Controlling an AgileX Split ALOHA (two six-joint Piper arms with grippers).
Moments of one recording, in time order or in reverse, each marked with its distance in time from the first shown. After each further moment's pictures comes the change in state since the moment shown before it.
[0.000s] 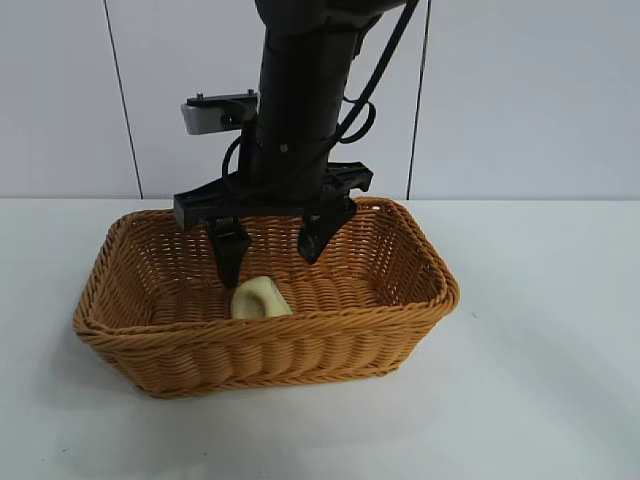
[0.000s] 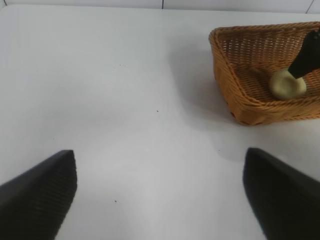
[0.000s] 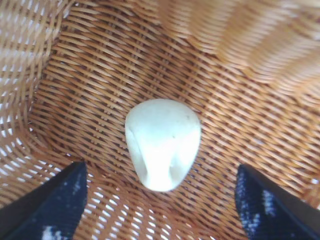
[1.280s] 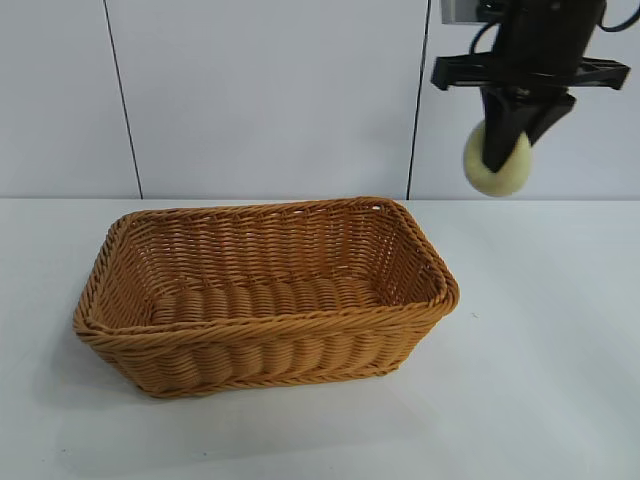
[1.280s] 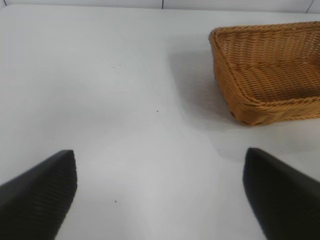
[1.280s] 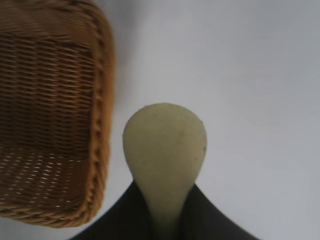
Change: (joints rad) left arm 0.000 0.000 0.000 0.000 0.000 0.000; right arm -0.362 -0.200 0.040 0.037 0.232 -0.127
